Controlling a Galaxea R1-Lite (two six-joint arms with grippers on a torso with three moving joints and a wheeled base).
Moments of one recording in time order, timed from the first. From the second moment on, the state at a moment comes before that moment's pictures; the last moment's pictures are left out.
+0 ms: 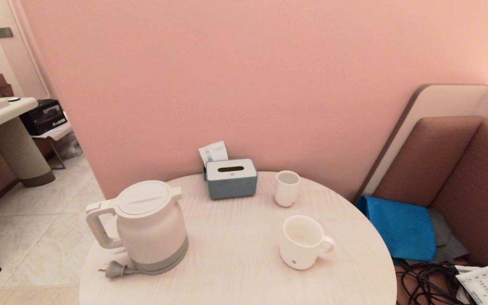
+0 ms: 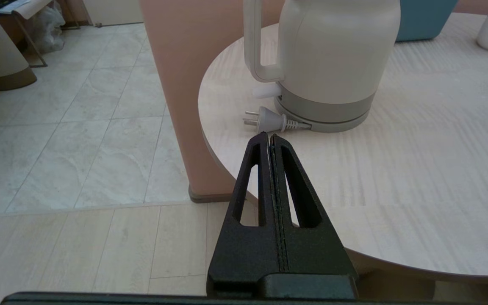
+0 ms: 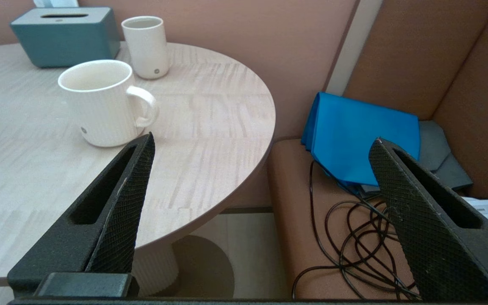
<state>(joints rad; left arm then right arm) 0.00 0.00 -0.04 0.10 0.01 0.00 0.01 0.00 -0.01 0.01 -0.01 0.02</state>
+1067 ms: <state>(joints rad) 0.00 0.00 -0.04 0.10 0.01 0.00 0.01 0.00 -0.01 0.01 -0.01 0.02</state>
